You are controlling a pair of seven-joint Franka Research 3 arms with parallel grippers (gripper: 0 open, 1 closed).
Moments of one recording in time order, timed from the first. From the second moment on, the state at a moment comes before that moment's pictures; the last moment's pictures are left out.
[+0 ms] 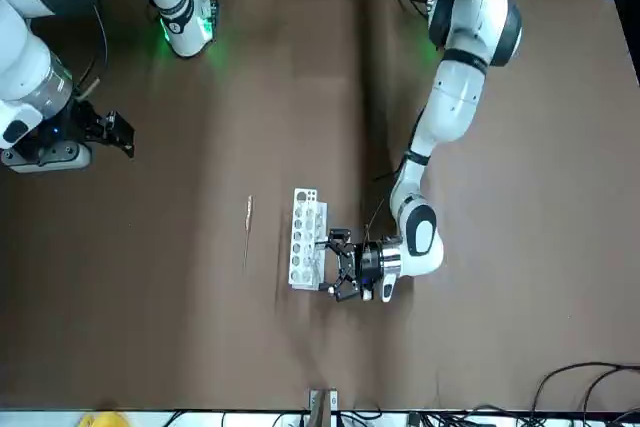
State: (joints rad) left arm -0.46 1.18 0.08 -1.07 -2.07 1.85 -0.60; right arm 0.20 0.01 -0.07 -1.69 -0.02 1.73 0.07
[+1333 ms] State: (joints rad) left arm -0.24 0.57 0.09 -1.22 -0.68 1.55 -0.95; right arm 0.16 0.01 -0.07 -1.69 -0.02 1.73 0.05
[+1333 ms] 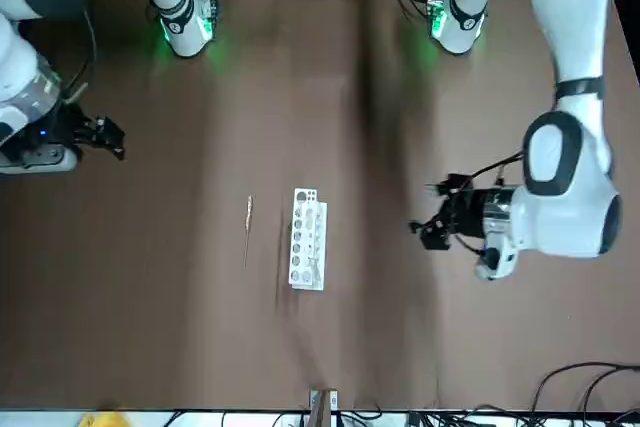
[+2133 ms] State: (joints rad) left arm -0.22 0.35 0.09 -1.28 -0.16 1.54 -0.15; right arm 0.10 0.00 -0.07 -1.65 -0.02 1.63 -0.04
